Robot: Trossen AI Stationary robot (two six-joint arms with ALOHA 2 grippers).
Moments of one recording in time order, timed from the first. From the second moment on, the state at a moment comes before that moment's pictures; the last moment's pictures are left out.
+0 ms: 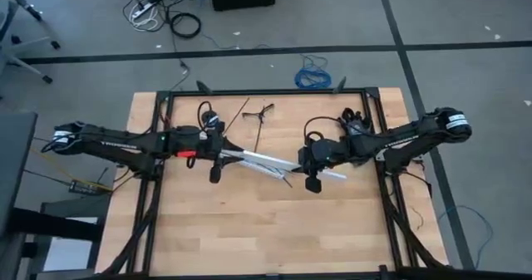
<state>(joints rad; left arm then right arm) 0.00 1.03 0.60 0.16 0.01 0.04 0.10 1.32 0.74 -0.08 0.05 0.17</state>
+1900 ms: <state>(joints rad) 0.31 1.09 0.65 0.21 -0.01 -0.96 -0.08 1.37 0.75 0.43 0.39 -0.48</state>
